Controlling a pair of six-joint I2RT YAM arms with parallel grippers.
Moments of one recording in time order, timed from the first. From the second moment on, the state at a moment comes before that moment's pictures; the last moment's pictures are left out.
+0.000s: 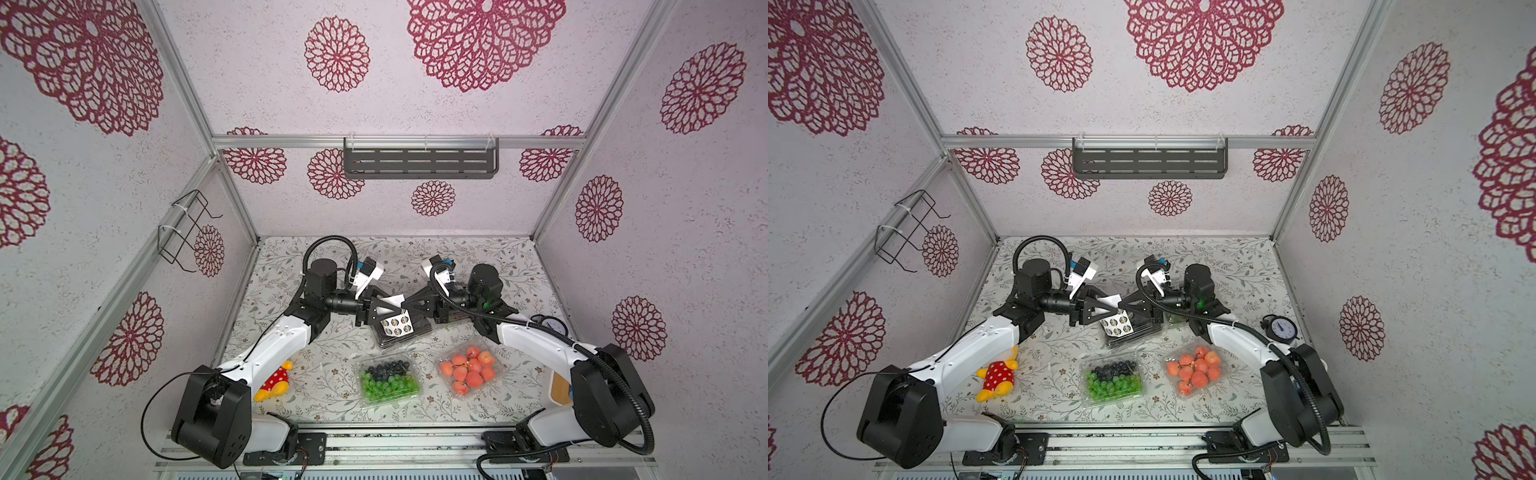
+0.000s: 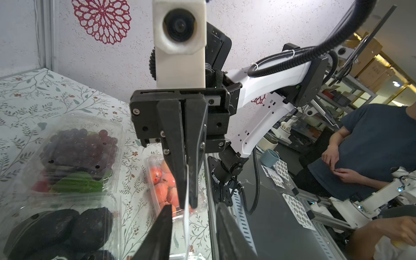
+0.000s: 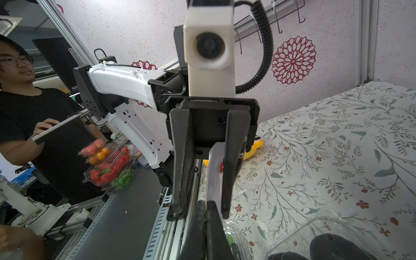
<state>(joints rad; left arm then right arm) -0.39 1.37 0.89 0.24 1.22 -0.20 0.52 1.45 0.87 0.62 -1.18 0.46</state>
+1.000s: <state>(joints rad) -0.37 1.34 0.81 0.37 1.23 -0.26 0.51 1.46 0.85 0.77 -1.18 0.59</state>
